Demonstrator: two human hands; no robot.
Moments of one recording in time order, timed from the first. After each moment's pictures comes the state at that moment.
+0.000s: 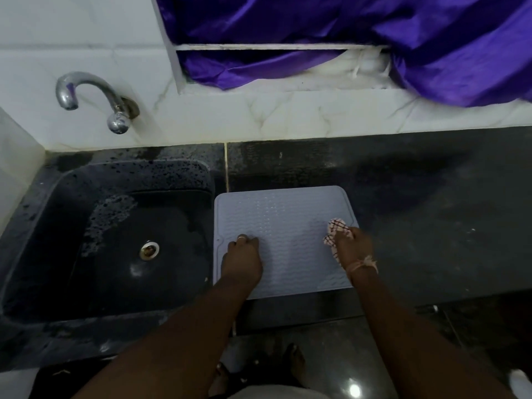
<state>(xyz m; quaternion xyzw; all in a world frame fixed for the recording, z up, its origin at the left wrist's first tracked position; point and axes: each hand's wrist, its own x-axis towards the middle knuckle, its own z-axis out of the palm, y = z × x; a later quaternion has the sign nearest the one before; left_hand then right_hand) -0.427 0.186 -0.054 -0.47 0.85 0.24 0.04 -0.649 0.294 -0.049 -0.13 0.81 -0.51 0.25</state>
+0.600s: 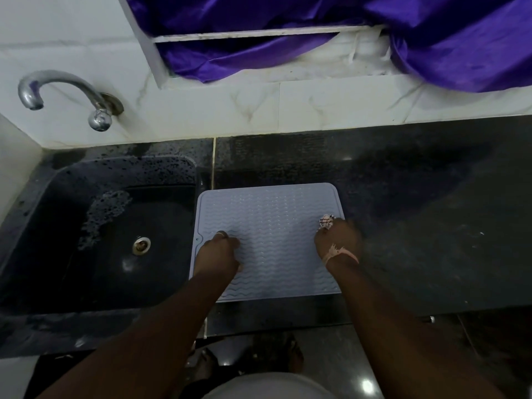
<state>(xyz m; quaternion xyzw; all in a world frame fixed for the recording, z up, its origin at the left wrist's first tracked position) -0.442 0.177 -0.061 -0.53 0.82 0.21 0.04 -0.685 0.278 -0.060 -0.30 0.92 -0.22 0.13</state>
